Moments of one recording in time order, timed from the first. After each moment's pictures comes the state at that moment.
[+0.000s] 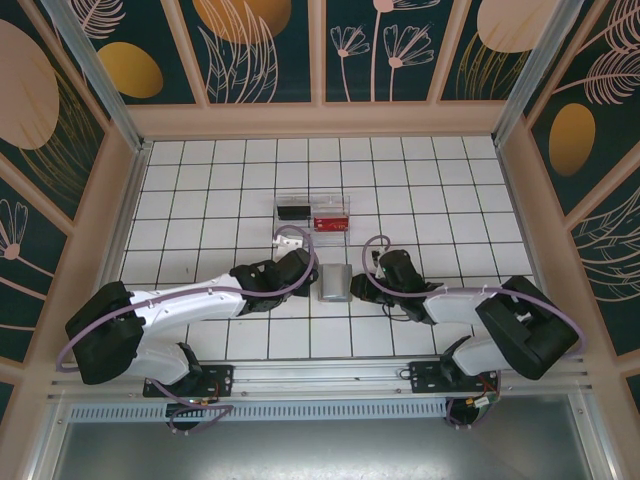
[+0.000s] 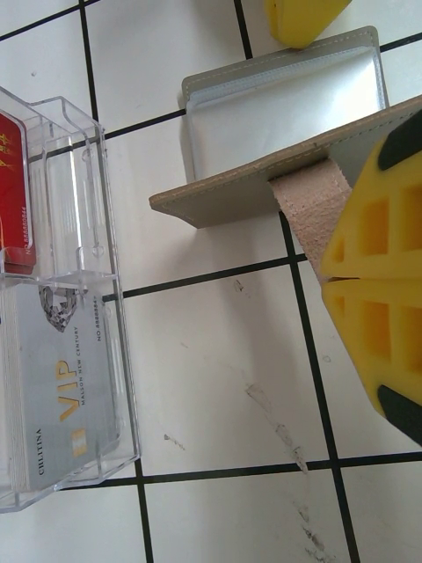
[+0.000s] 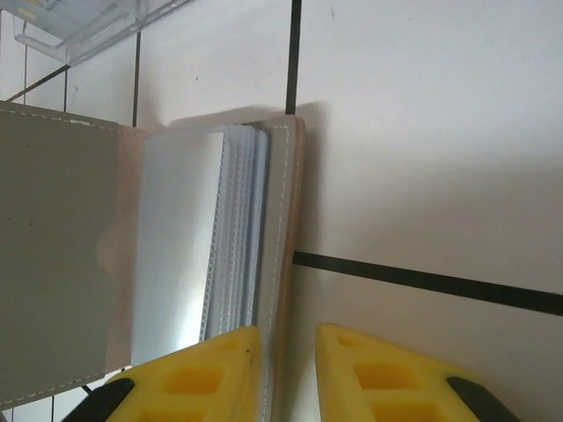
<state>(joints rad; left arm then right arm) -1.01 1.40 0.79 -0.35 -0.40 -0.77 0.67 1.38 0.31 0.33 -0.26 0.81</state>
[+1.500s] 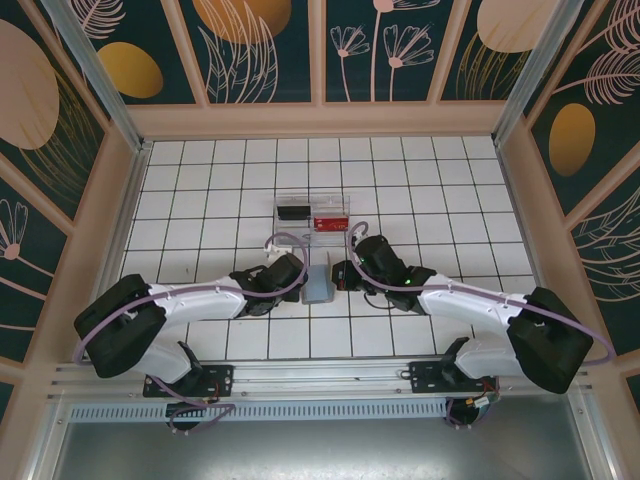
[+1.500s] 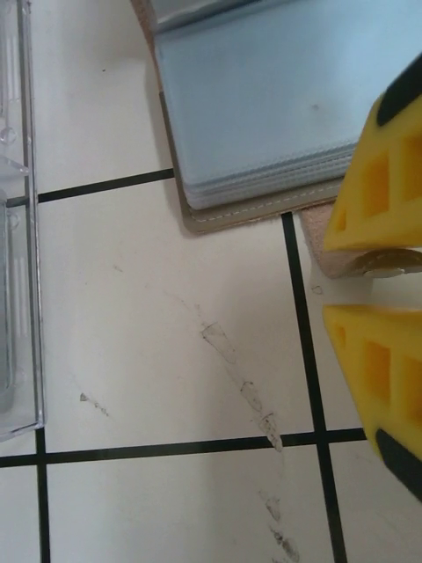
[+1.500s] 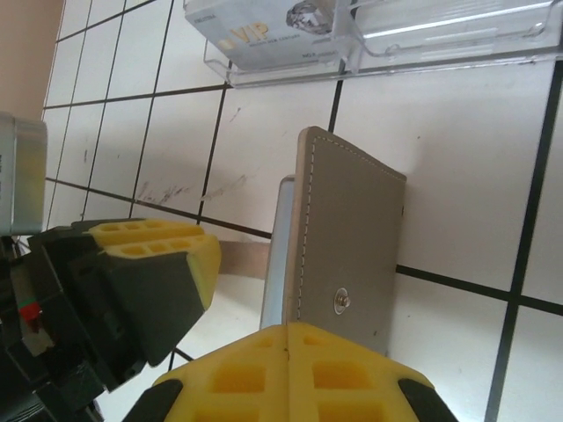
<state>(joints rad) -0.93 1.45 0.64 -0.19 -0.32 -0.77 0.86 1.26 0.59 -0.01 -0.11 0.81</state>
